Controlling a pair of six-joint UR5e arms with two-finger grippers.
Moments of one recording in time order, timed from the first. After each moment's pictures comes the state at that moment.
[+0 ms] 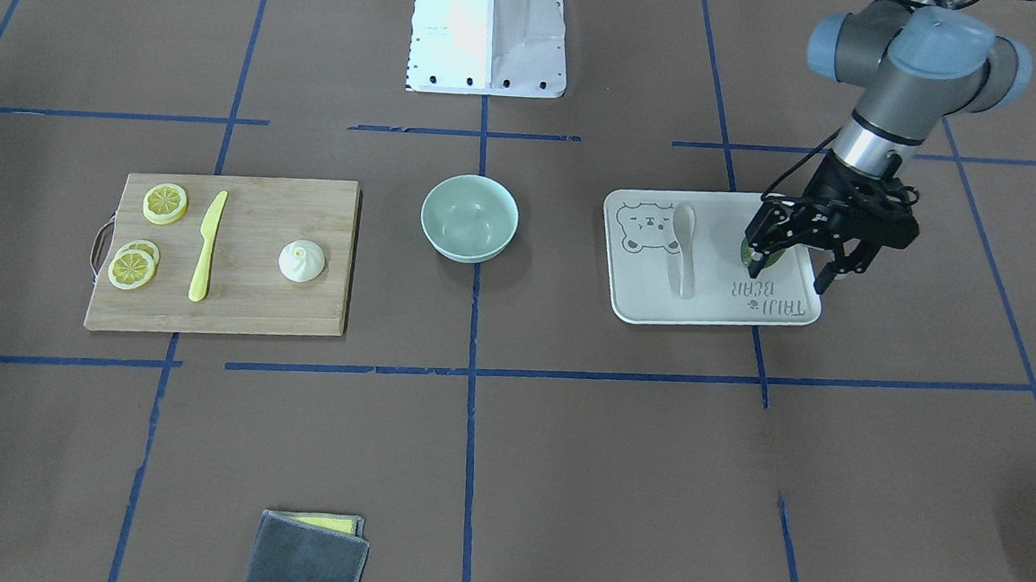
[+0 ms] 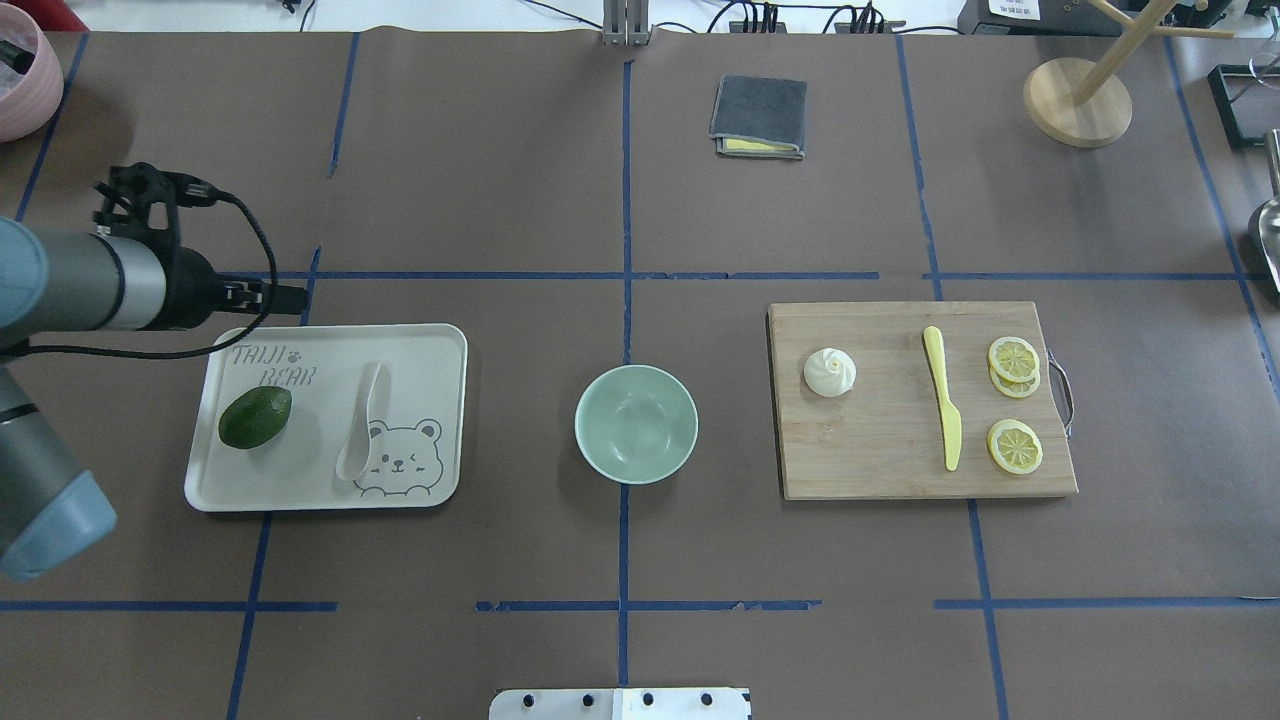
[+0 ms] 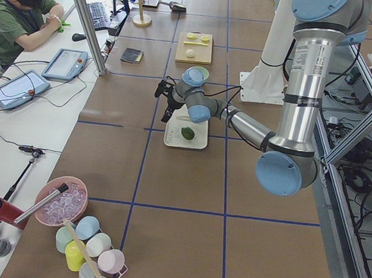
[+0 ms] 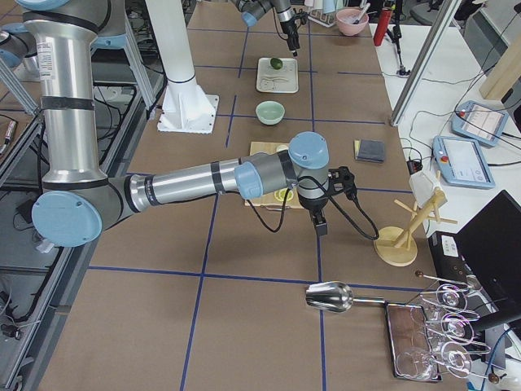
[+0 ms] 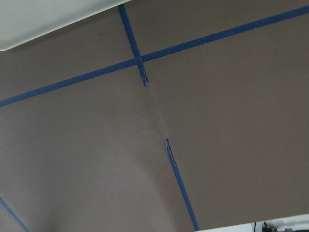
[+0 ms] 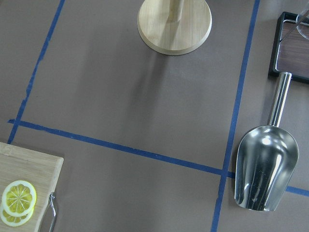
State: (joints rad) left arm -0.72 -1.71 -1.85 -2.15 -1.77 -1.01; right arm 1.51 -1.55 1.79 -1.45 2.36 0.07
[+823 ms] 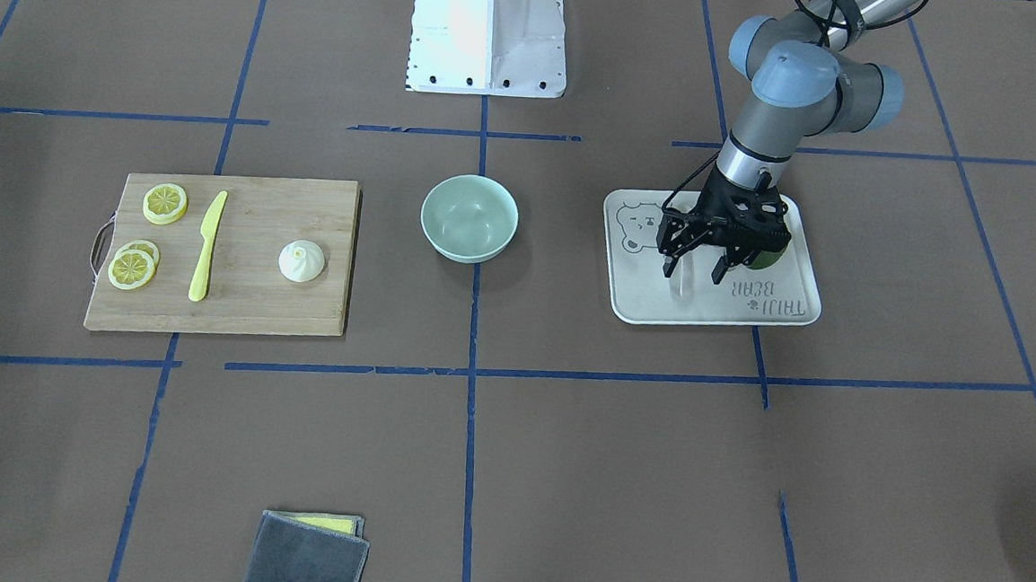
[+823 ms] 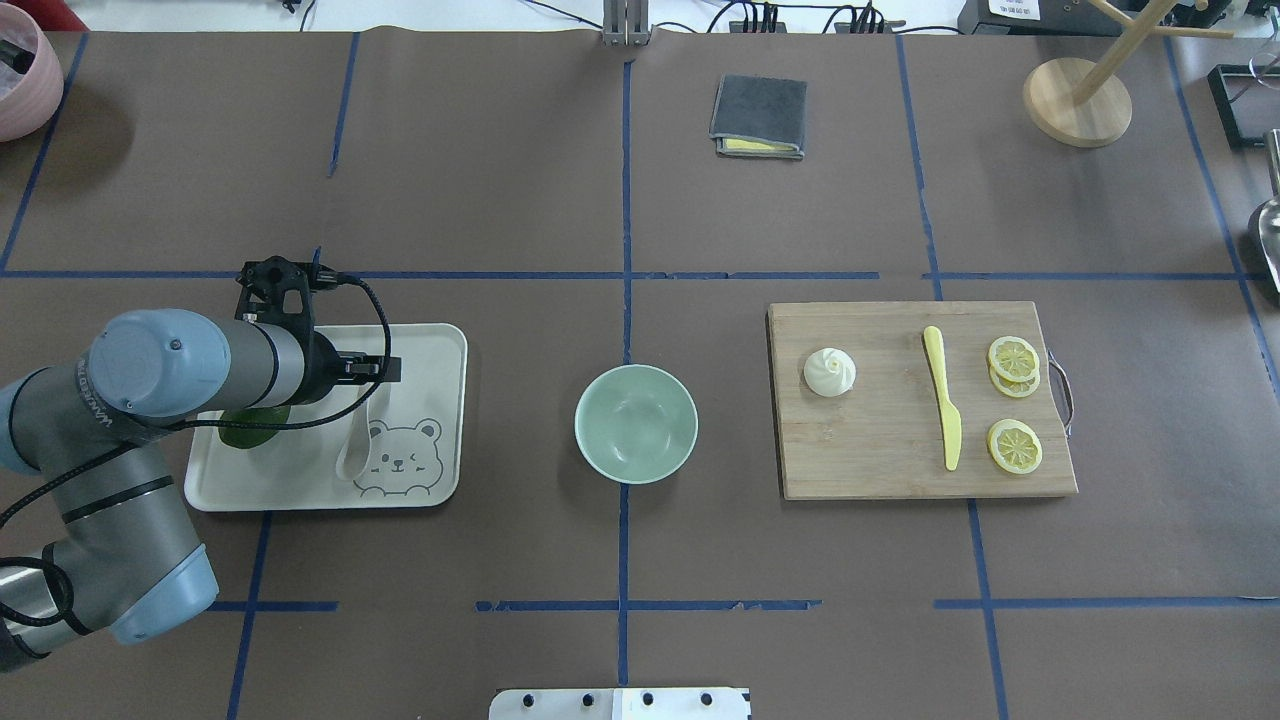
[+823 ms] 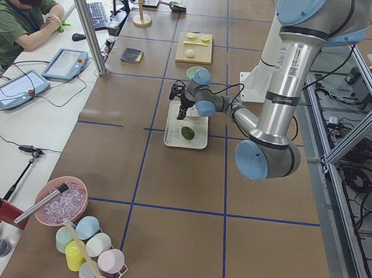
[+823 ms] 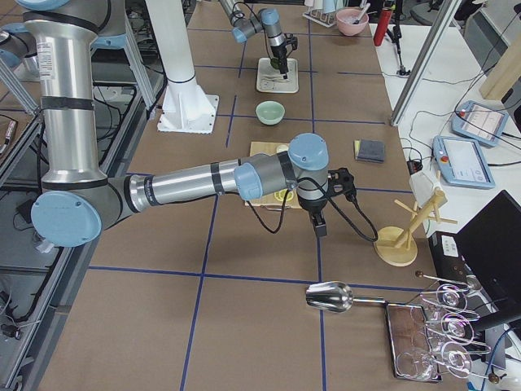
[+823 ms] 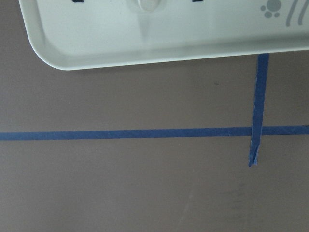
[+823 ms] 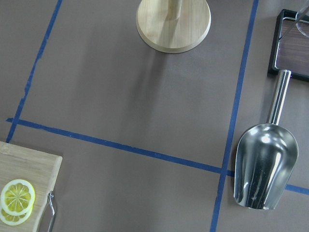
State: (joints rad) left arm -0.56 -1.78 -1.76 -2.12 -1.68 -1.16; right arm 1.51 -1.55 1.78 -1.45 2.36 0.07
